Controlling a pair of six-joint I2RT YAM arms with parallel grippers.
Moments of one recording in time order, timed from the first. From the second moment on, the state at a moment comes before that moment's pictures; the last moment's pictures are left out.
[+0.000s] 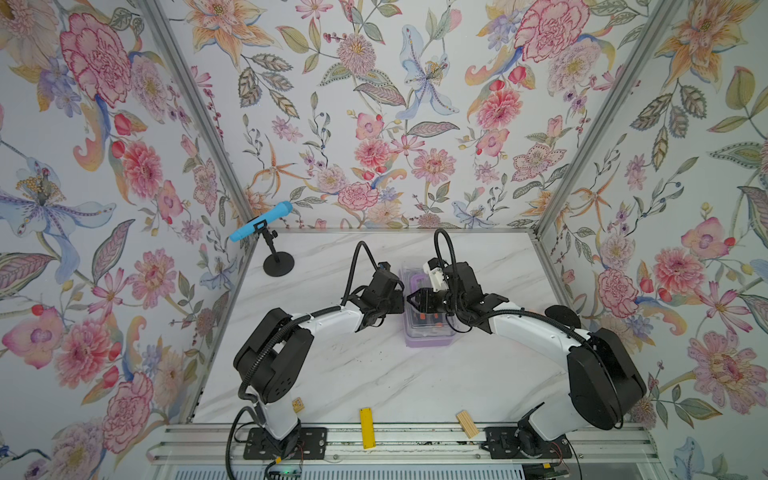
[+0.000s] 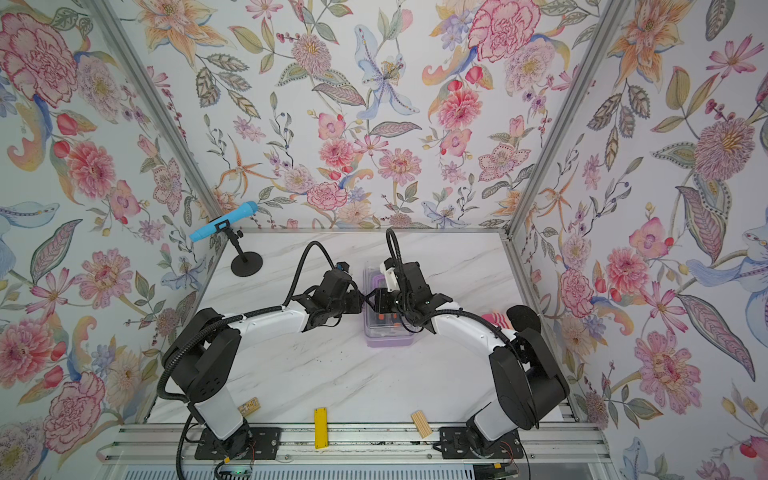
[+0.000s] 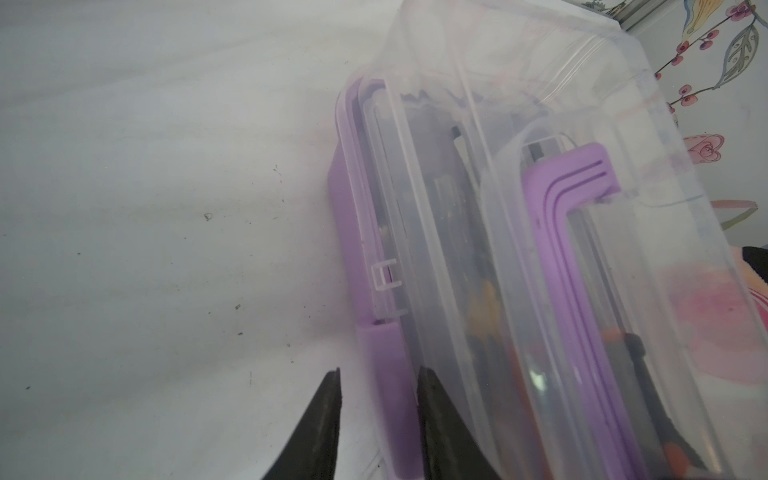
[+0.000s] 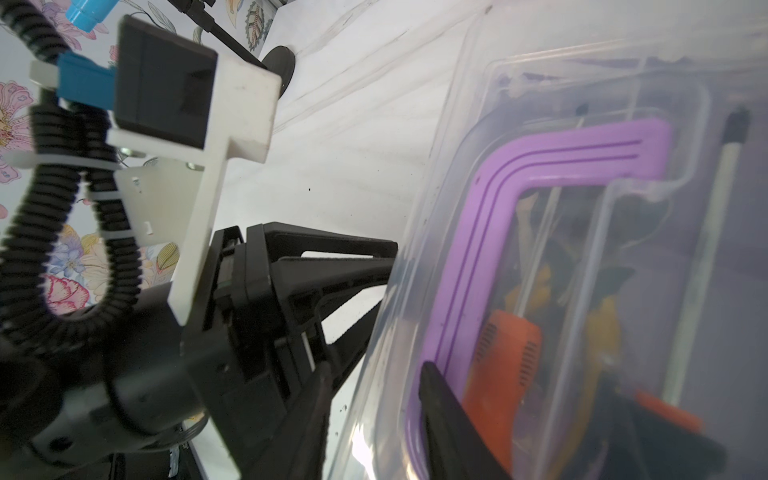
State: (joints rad) left arm -0.70 1.77 1.07 -0.06 -0.06 -0.60; right arm 0.60 1.54 0.97 -0.09 -0.33 0.51
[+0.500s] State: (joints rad) left arm -0.69 1.72 0.95 0.02 -0.06 -0.60; right arm 0.60 1.55 0.98 -0.09 -0.33 0.51
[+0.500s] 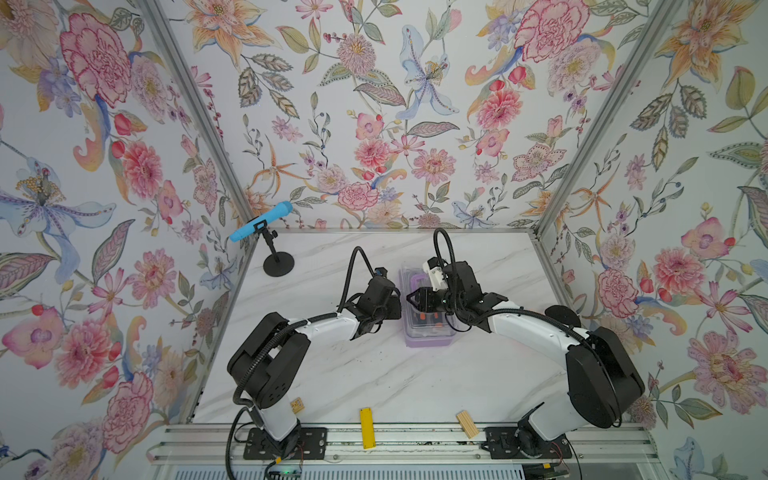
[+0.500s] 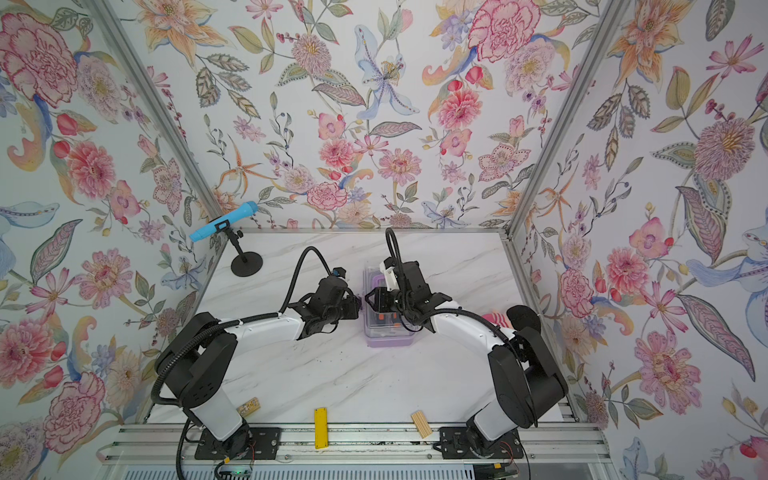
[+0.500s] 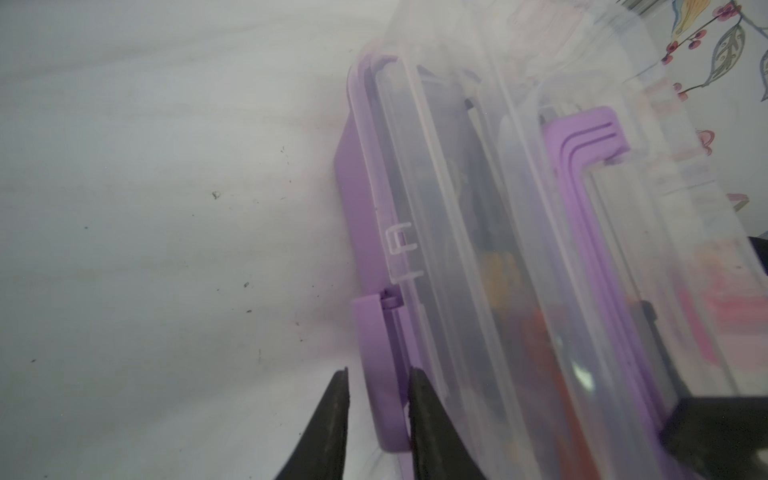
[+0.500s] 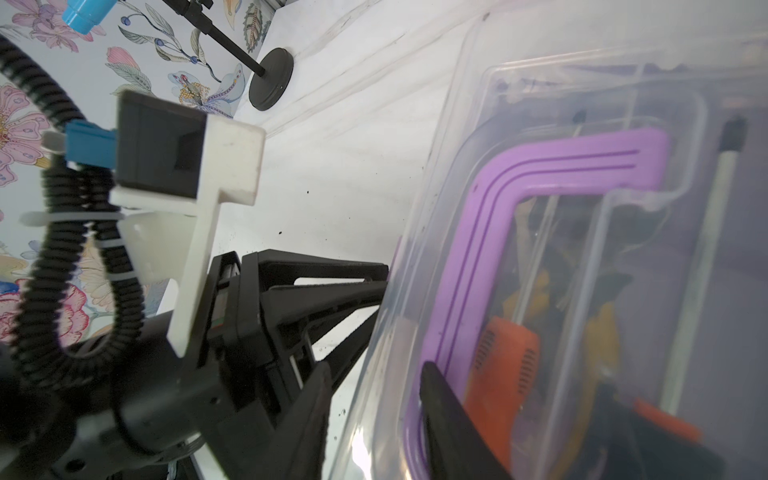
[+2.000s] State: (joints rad) left arm -0.60 1.70 0.65 0.57 0.16 -0.69; right arm 0.59 1.58 1.00 -0.07 -0.33 0.50
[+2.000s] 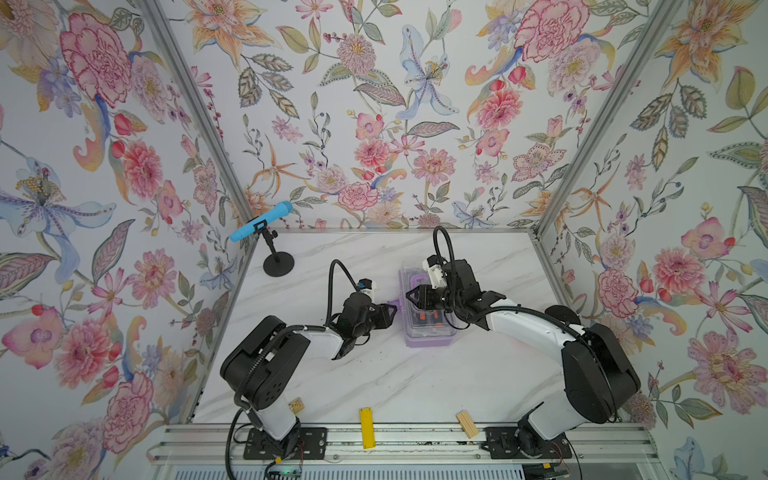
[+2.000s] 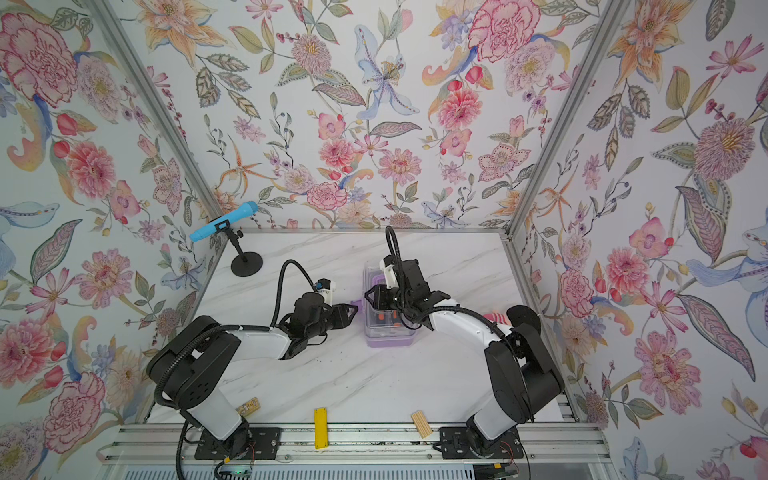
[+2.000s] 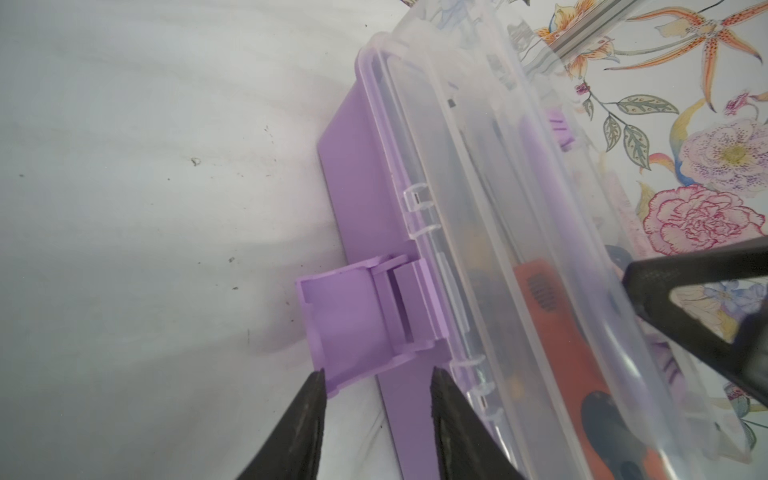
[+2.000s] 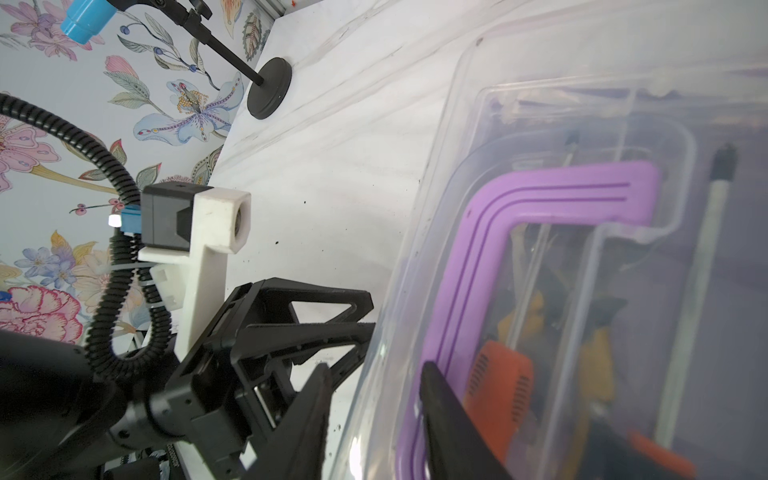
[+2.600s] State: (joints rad) left arm -0.58 1.75 0.61 0.69 0.19 -0.73; right arm 0.59 1.58 1.00 -0.07 -0.33 0.50
